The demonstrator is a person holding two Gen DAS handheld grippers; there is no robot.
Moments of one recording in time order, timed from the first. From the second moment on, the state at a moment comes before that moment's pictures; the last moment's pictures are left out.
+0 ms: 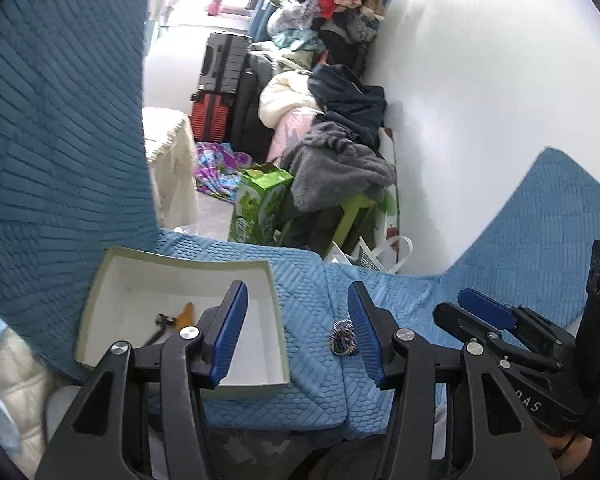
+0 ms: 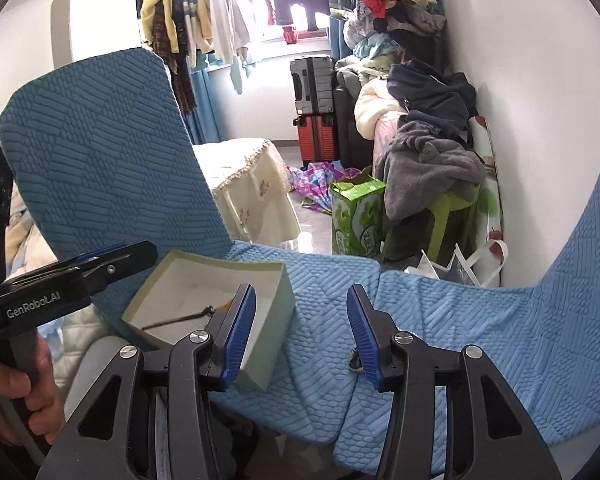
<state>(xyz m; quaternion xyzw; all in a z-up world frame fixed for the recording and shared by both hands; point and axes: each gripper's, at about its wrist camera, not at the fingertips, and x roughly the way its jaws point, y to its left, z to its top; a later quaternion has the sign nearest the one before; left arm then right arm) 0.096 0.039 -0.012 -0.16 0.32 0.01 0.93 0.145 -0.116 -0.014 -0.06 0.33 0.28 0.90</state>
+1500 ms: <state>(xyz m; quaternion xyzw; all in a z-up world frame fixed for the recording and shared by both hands) 0.219 -0.087 -0.200 -0.09 0.48 -0.09 0.87 0.236 -0.219 -0.211 -0.03 0.52 0.23 0.82</state>
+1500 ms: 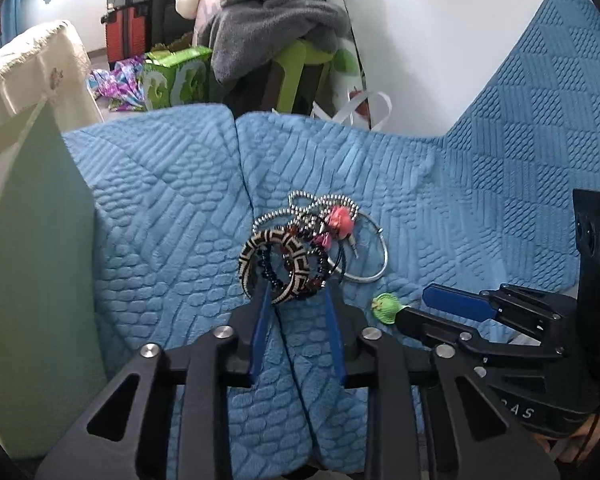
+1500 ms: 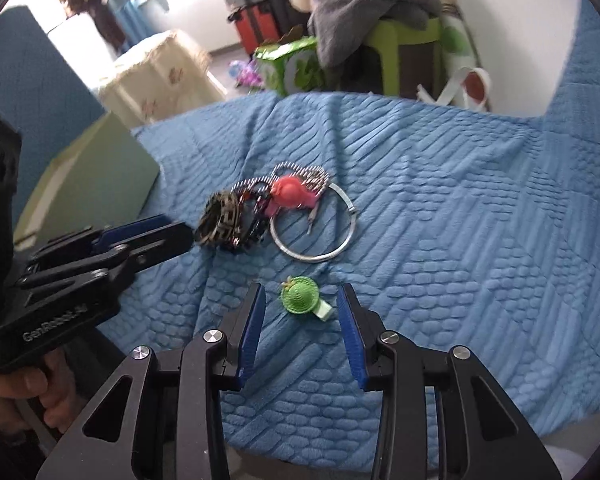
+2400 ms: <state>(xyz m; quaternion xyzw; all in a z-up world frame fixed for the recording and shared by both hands) 0.233 -0.114 -0.222 0.00 0.49 -0.08 0.87 0.243 -0.207 -0.234 -0.07 0.54 0.22 0.81</state>
